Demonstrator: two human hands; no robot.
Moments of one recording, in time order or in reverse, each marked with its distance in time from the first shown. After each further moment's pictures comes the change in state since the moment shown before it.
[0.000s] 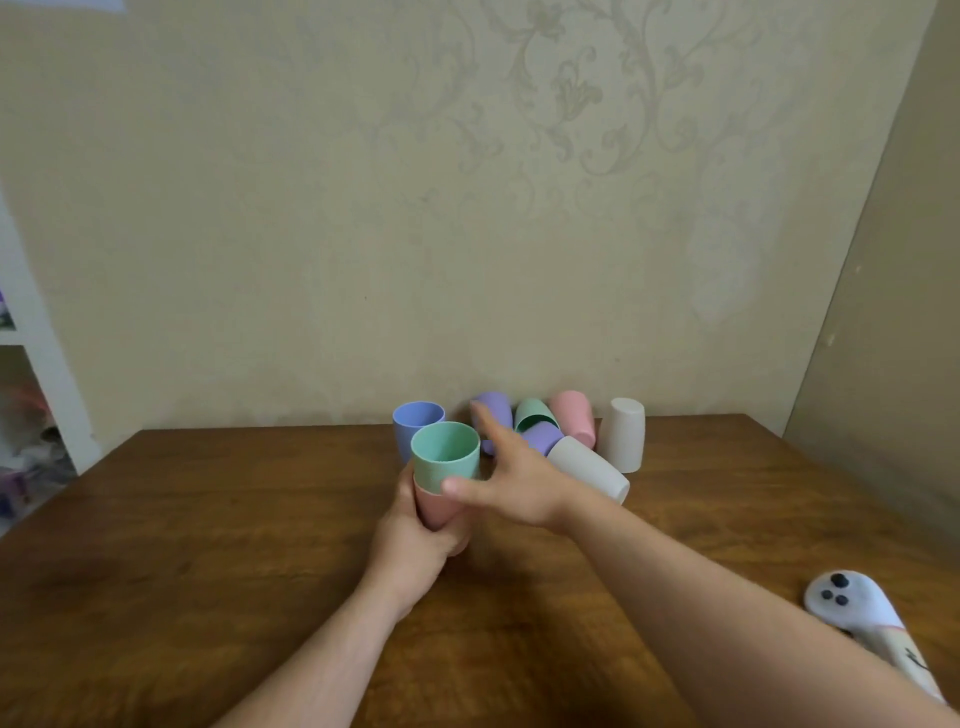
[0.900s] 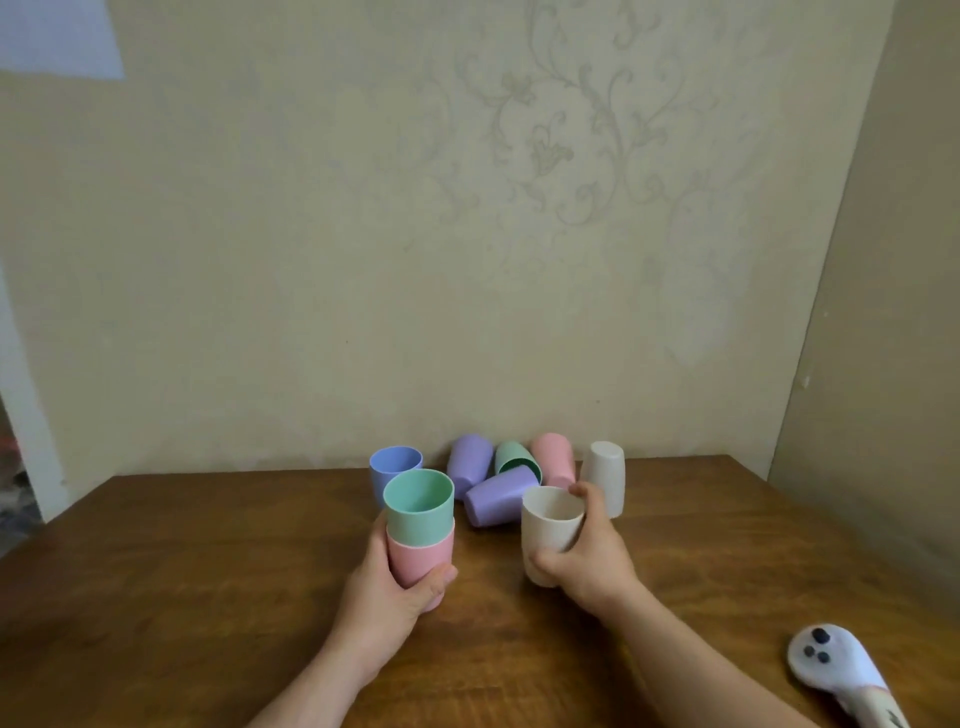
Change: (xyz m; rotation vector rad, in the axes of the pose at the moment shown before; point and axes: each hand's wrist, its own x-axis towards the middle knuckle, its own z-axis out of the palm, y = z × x) left_hand 0.006 -0.008 0.003 0.069 0.024 0.001; right_hand -0.030 0.111 -0.031 0.087 0.415 0.313
